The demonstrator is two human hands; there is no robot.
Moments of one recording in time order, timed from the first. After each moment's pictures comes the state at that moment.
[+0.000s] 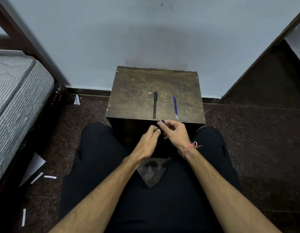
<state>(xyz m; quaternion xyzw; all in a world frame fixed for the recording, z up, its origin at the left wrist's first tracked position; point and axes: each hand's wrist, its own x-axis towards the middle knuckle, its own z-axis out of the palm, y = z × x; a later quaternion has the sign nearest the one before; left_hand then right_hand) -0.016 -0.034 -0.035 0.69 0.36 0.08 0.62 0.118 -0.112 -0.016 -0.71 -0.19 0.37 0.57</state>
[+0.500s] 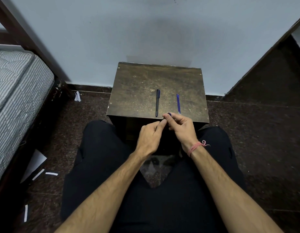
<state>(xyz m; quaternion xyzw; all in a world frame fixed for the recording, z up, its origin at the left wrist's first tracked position) -0.003 -0.029 -0.009 0.77 0.37 0.16 0.49 0.131 -0.110 -0.006 -0.67 -0.20 0.35 0.62</state>
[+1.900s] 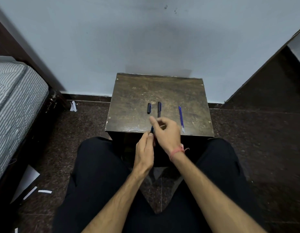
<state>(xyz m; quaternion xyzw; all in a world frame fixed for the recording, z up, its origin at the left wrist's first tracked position) -0.006 -0.008 -0.035 0.60 0.41 0.25 0.64 0.106 -0.030 -0.006 -0.79 -0.26 0.22 0.51</state>
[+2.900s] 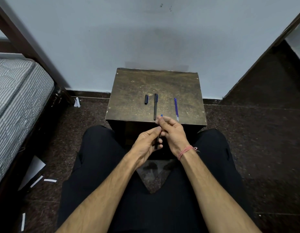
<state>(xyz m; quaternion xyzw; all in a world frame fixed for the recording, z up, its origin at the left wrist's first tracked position) -0.013 -0.035 -0.013 0.36 0.32 0.14 0.86 0.108 -0.094 -0.014 -0.52 -0.08 0.47 0.71</state>
